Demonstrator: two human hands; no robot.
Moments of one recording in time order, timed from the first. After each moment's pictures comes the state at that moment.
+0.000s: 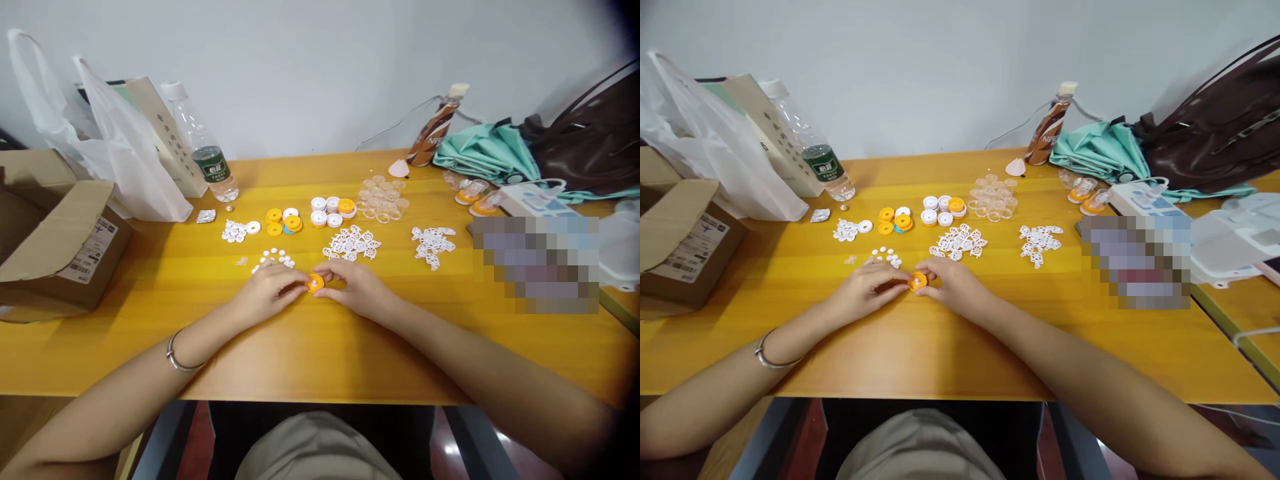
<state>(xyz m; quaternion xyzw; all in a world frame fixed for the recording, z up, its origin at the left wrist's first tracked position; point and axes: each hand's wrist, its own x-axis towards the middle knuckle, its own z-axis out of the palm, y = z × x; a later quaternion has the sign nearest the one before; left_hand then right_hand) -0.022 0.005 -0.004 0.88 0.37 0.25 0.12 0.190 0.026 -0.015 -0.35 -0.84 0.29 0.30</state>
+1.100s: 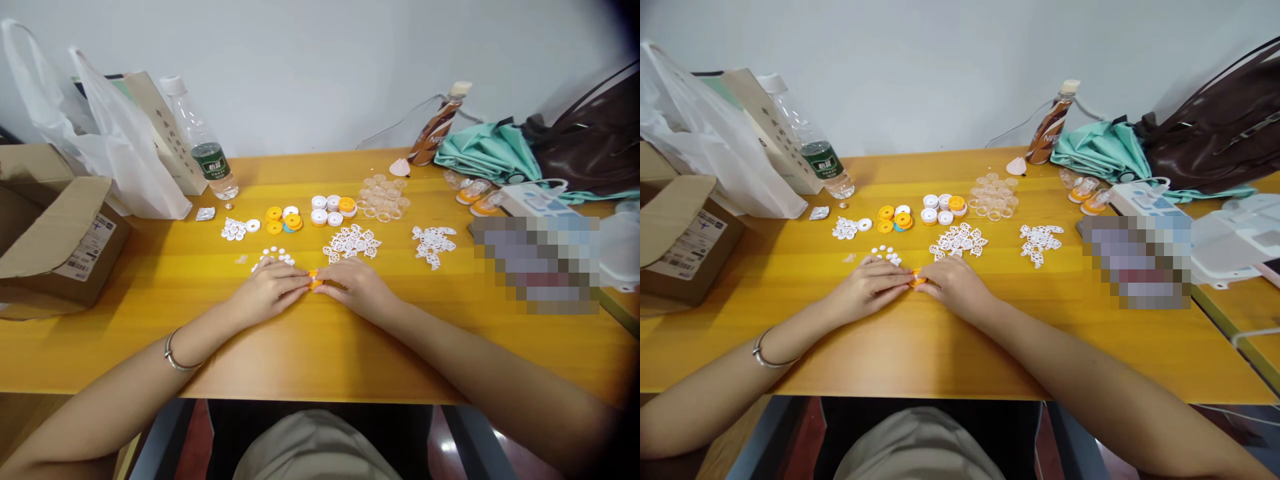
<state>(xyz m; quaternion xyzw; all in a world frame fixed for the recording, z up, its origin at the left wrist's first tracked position) -0.023 0.003 -0.002 0.91 0.33 0.23 0.04 0.192 0.026 -0.021 -0.32 -0.90 0.13 0.28</state>
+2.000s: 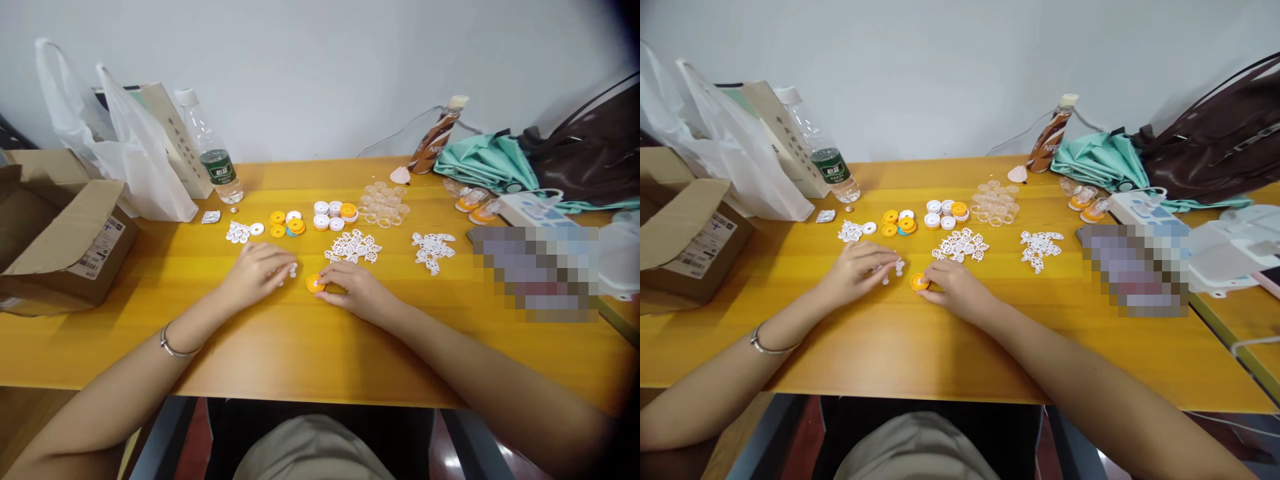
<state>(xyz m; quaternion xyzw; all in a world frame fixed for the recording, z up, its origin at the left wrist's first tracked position) -0.044 0.019 0.009 0.88 0.41 0.24 -0.01 0.193 0.029 -0.020 -0.28 -0.90 0.18 0.29</state>
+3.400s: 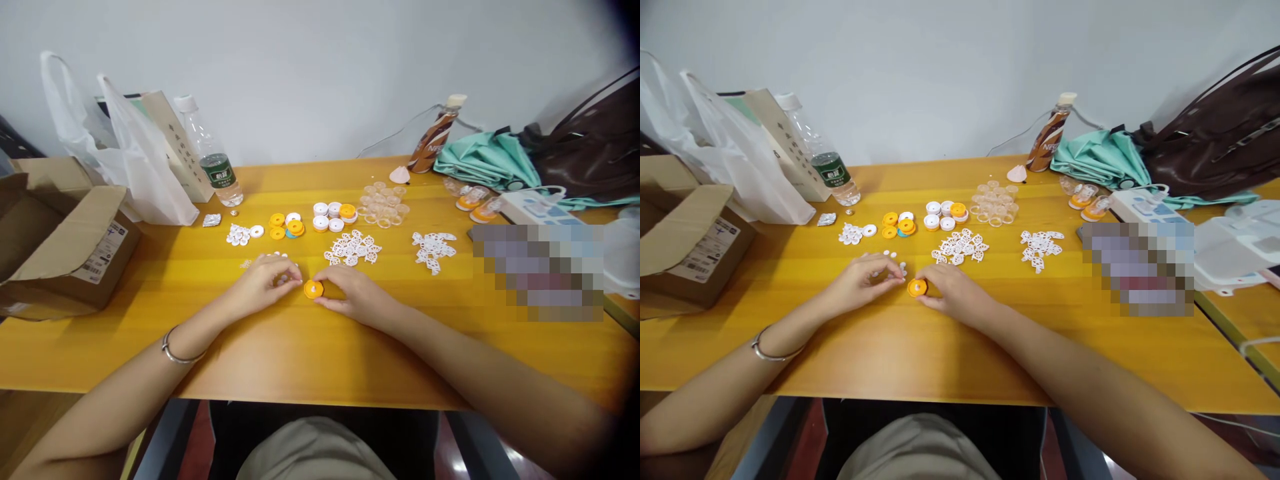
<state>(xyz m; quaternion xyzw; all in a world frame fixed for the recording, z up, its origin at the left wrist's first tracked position) -0.031 0.013 0.014 0.86 0.41 0.24 0.18 0.190 0.023 -0.014 -0.29 -0.90 0.21 0.27</state>
